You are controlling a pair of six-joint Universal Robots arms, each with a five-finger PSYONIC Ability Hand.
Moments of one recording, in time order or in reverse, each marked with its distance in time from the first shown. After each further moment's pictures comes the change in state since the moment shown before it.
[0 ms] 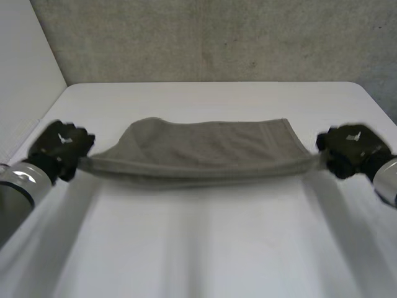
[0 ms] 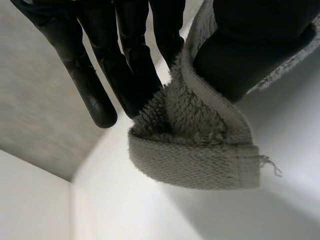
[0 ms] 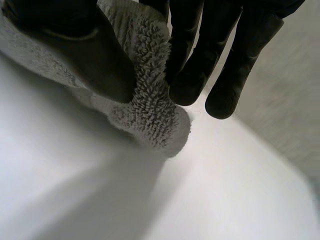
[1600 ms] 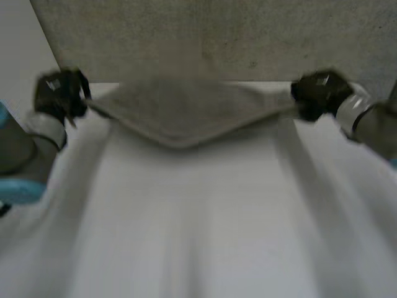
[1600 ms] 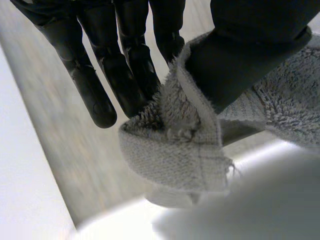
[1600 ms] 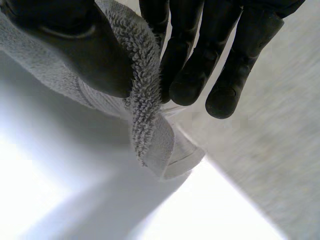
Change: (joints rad) left arm -0.082 -0.361 0.347 0.317 -0.200 -0.631; right arm 0.211 0.396 -0.680 0.216 0.154 0.039; left_hand 0.000 0.003 0.005 0.001 0.004; right_hand -0.001 0.018 0.001 0.002 0.014
